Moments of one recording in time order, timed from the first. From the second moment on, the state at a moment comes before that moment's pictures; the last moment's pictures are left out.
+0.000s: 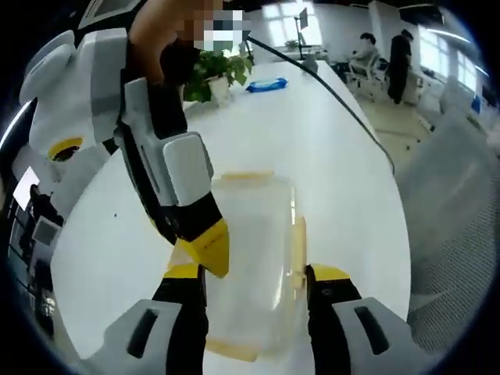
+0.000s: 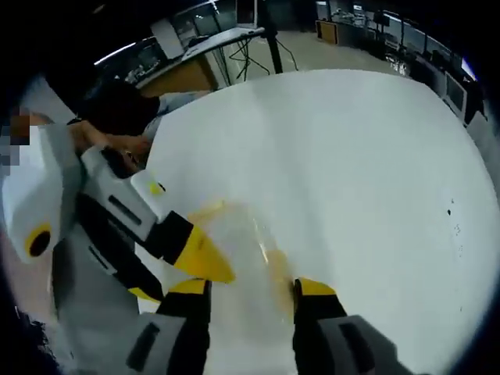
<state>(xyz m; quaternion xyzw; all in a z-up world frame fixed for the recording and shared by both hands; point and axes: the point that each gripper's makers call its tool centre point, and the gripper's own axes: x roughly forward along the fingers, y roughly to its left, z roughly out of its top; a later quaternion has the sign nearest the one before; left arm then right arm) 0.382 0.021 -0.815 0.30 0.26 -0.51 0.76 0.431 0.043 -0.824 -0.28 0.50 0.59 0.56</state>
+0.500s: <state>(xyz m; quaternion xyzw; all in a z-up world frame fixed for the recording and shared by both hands) 0.386 0.018 -0.812 0.23 0.29 -0.48 0.80 0.430 0.044 -0.829 -0.27 0.55 0.60 0.51</state>
